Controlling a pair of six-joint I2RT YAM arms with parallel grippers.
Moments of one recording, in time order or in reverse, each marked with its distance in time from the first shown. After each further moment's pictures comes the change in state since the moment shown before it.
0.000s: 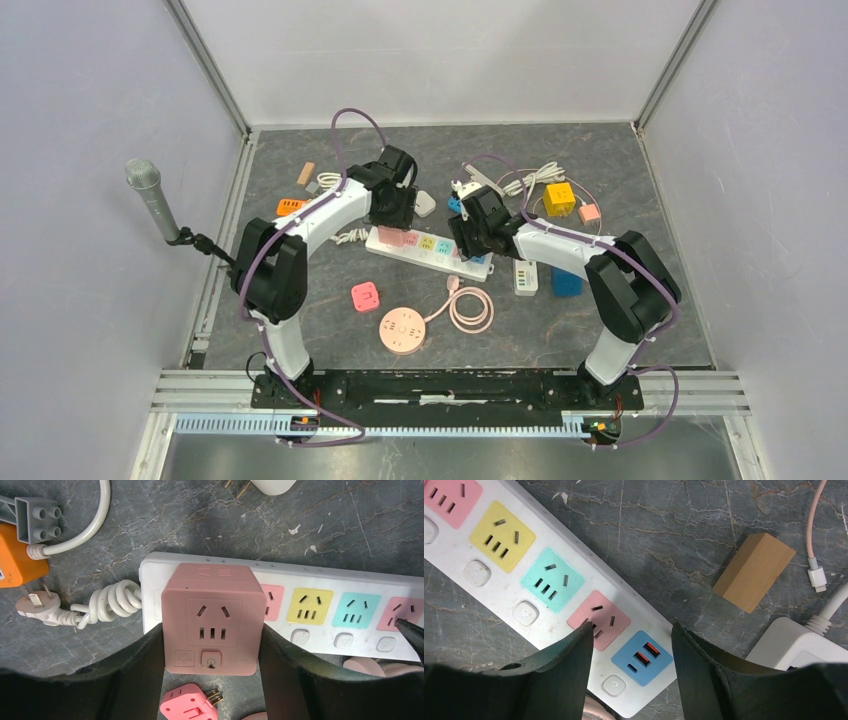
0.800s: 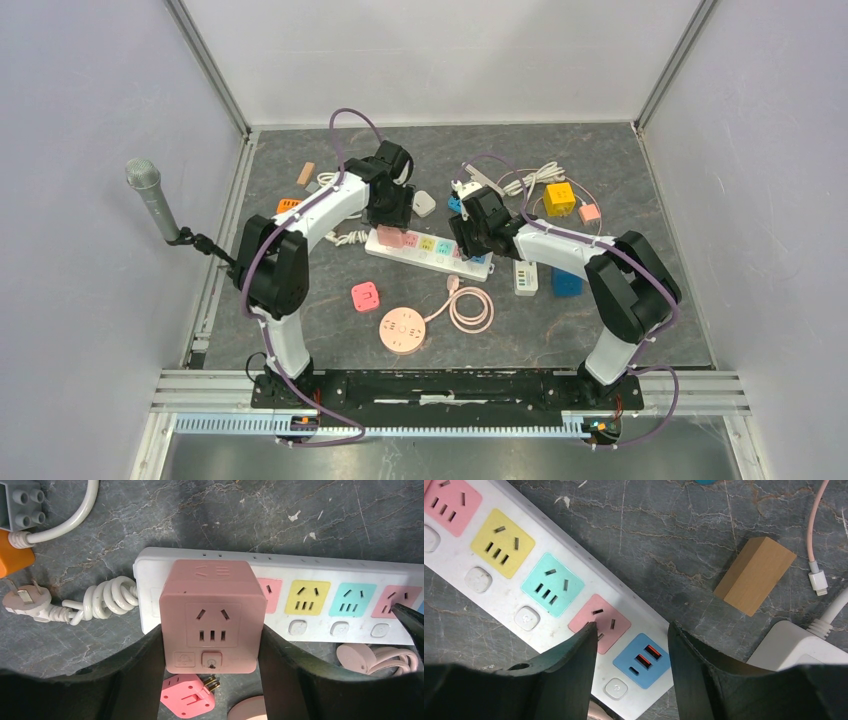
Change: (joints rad) left arm 0.021 0.028 0.064 -0.094 0.085 -0.002; right arm 0.000 0.000 -0.010 0.026 -0.002 0.000
